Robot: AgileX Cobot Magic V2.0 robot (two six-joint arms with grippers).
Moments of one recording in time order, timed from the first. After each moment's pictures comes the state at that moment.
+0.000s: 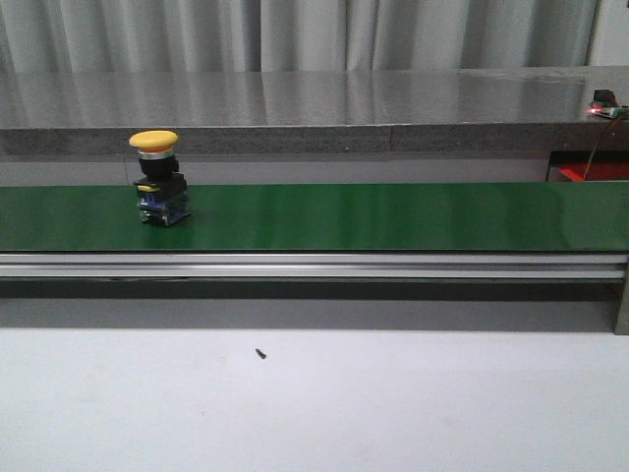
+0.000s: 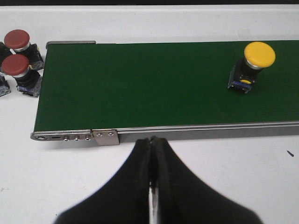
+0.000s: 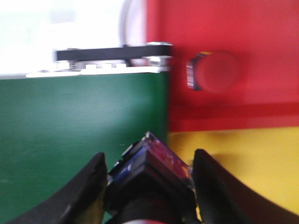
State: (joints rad) left arm 0.19 0.92 -0.91 -0.39 0.88 0.39; right arm -0.17 1.86 -1.76 0.05 1.23 -0.03
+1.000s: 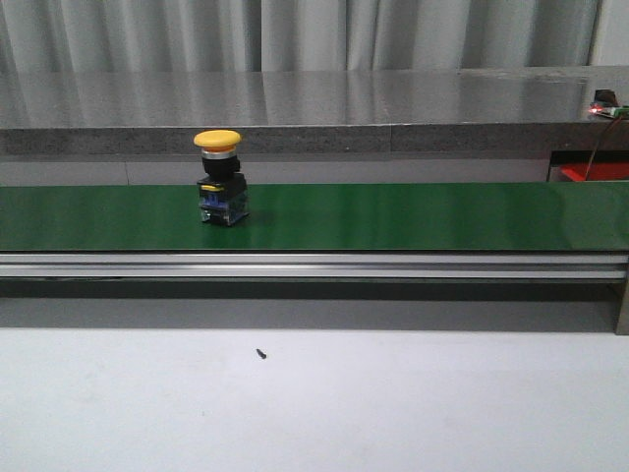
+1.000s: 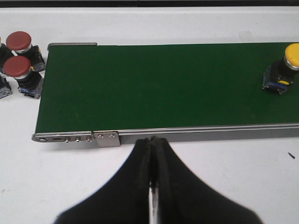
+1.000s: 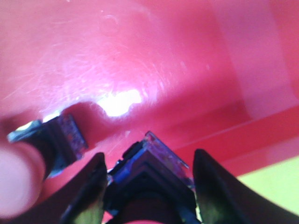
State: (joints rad) left arm 0.19 0.92 -0.91 -0.39 0.87 0.39; right arm -0.43 2.10 -1.77 0.06 1.00 0.01
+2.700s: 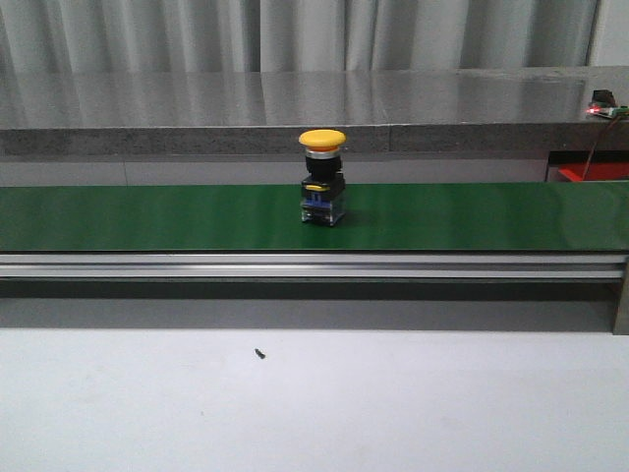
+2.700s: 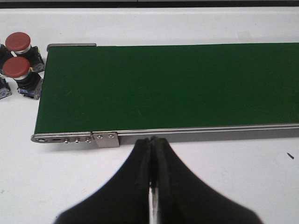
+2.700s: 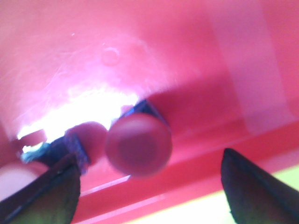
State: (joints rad) left arm 0.19 0.92 -0.91 -0.39 0.87 0.39; right arm -0.43 2.13 -1.91 0.05 1.08 0.01
